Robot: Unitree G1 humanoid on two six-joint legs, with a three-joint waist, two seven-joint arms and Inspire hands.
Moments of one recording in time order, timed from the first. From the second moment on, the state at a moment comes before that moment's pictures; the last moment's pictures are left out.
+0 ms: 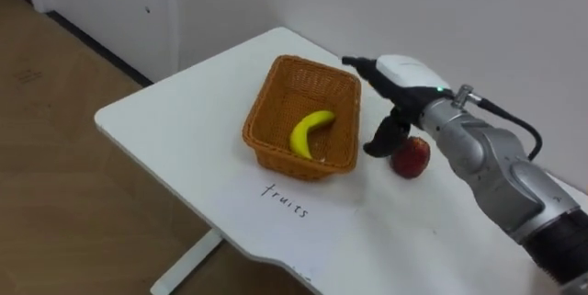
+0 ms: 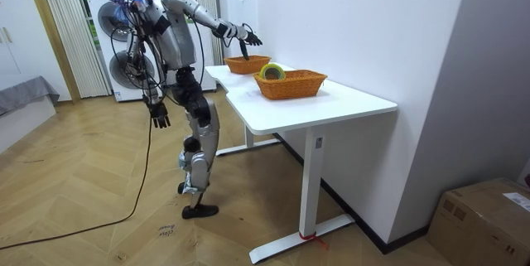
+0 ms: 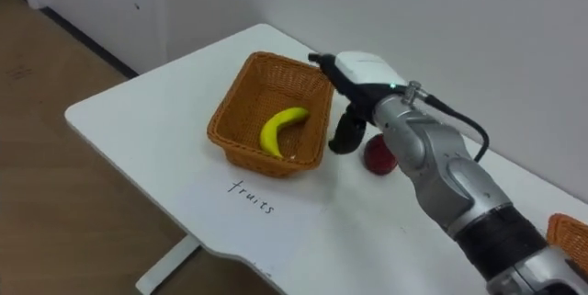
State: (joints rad) left arm 0.51 0.36 0.04 0.74 0.49 0.23 -0.07; right arm -0.44 -0.57 0.44 0.23 -0.45 0.14 0.07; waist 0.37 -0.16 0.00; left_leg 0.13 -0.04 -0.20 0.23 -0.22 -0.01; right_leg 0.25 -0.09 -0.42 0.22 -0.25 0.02
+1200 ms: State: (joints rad) left arm 0.65 0.29 -0.01 0.76 0.49 0.22 -0.06; right arm -0.13 -0.54 0.16 0.32 0.15 0.12 -0.11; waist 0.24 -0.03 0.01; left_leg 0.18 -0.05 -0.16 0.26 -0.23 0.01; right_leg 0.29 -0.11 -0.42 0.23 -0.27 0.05
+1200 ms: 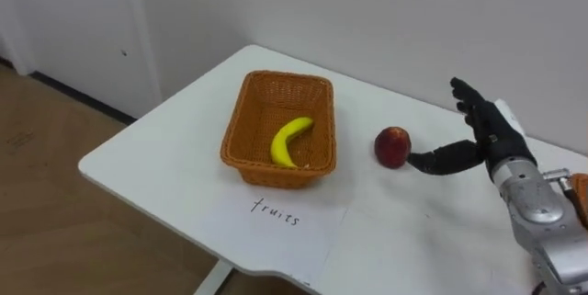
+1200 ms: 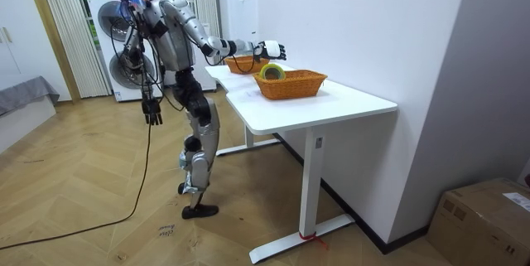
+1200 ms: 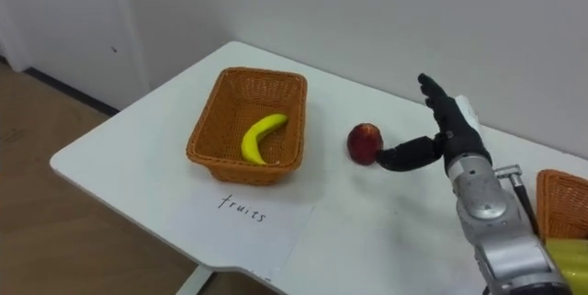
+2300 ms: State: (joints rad) left arm 0.67 0.35 -0.06 0.75 0.48 0.16 -0.05; right arm -0.14 -0.53 0.26 0.51 0.27 0.04 -0.11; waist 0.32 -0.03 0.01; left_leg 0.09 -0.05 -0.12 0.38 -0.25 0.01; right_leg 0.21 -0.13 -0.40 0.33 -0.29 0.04
